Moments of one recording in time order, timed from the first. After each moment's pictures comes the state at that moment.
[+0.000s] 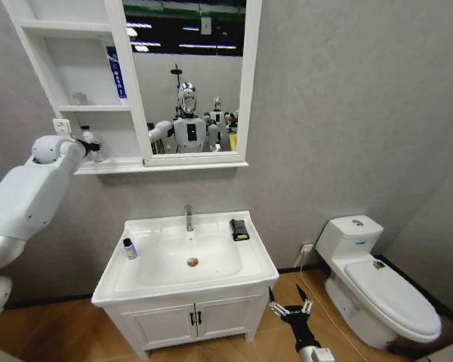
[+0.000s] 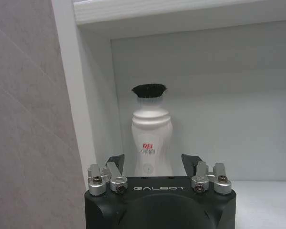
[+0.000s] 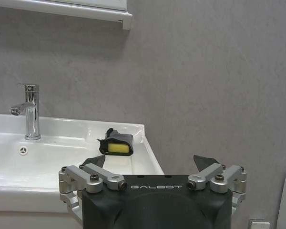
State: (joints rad) left arm -0.13 -0.71 0.08 -1.13 -0.97 0.66 -0.28; right arm -1.79 1.30 0.46 1.96 0.09 0.30 0.16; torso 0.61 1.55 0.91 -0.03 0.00
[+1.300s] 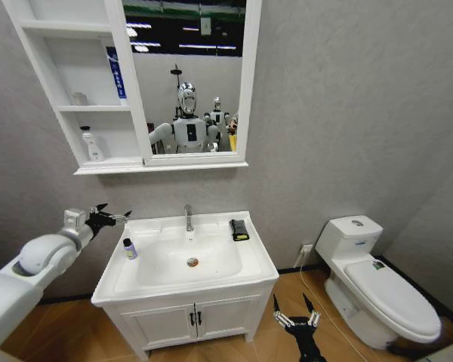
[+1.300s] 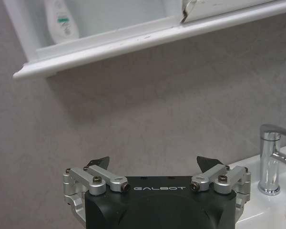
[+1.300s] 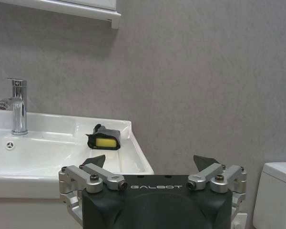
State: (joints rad) left arm 1.20 -0.58 -0.64 -1.84 -0.79 0.35 -0.12; right arm -1.86 1.37 0.49 1.95 0.03 0.37 0.18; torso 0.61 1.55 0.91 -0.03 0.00
